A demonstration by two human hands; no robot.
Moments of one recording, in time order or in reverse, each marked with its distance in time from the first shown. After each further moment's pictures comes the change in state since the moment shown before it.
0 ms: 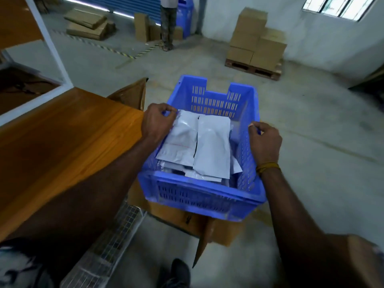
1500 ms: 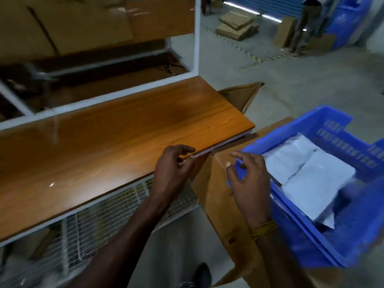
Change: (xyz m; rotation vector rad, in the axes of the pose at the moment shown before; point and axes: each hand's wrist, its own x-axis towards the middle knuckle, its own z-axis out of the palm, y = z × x) left_hand -0.187 -0.011 -0.093 0.232 0.368 -0.321; right_hand -0.134 -0.069 0.089 0.270 -0.703 -0.579
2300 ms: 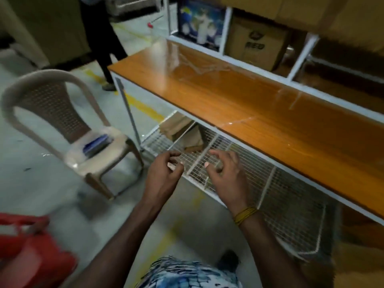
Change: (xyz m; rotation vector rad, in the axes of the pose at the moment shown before) left_hand -0.432 -0.169 -0.306 0.109 0.949 -0.767; right_hand -0.333 -0.304 0.219 0.278 -1.065 -0.692
